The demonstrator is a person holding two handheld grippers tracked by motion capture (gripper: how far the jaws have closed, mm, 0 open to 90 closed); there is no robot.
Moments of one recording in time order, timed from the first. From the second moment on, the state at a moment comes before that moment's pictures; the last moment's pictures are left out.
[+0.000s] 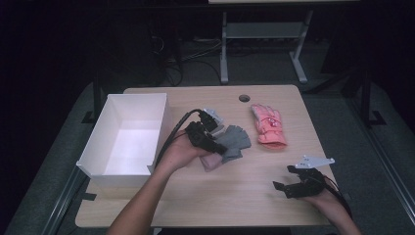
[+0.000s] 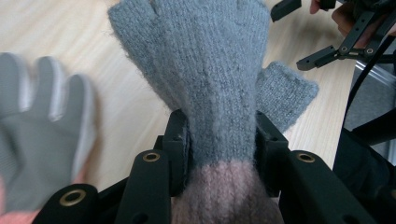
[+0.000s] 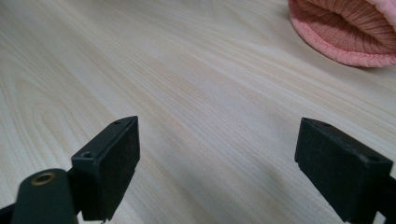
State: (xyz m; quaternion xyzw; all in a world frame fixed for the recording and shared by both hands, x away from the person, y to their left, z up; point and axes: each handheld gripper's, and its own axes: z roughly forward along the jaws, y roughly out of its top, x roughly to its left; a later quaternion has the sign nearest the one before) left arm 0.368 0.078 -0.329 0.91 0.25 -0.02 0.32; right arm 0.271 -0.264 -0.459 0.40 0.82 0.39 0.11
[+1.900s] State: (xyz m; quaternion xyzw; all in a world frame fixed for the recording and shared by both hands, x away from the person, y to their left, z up) left arm 0.413 0.317 -0.339 0.80 0.52 0.12 0.27; right arm 0.273 -0.258 -0.464 0.39 0.83 0.39 0.11
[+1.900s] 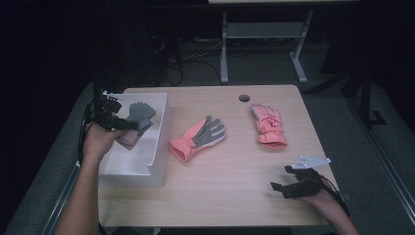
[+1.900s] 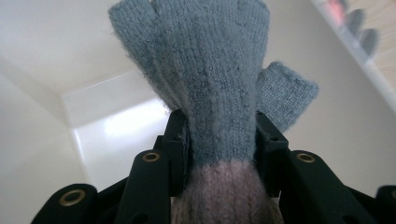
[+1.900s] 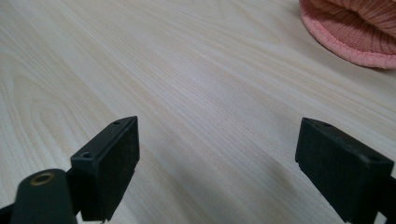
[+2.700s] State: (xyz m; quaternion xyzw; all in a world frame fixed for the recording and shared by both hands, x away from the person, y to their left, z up) left arm 0.433 0.328 -0.422 0.79 0.57 0.10 0.17; right arm 0.274 -0.259 -0.464 0.39 0.83 0.39 0.11
